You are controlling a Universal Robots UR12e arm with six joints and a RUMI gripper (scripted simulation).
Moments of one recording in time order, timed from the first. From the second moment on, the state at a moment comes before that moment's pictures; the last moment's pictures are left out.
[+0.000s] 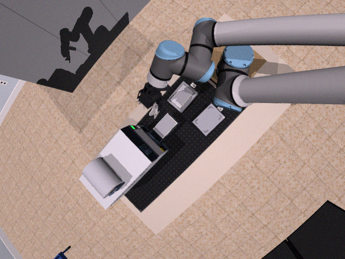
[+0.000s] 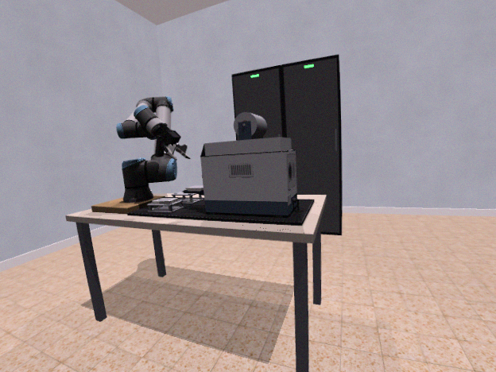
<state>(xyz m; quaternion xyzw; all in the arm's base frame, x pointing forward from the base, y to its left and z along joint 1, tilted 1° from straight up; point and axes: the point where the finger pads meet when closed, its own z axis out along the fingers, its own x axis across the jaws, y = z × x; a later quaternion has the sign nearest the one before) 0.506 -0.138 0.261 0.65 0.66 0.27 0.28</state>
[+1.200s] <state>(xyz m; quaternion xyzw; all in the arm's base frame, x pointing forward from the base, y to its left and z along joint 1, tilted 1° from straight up) 0.461 -0.138 0.267 0.65 0.66 0.27 0.28</state>
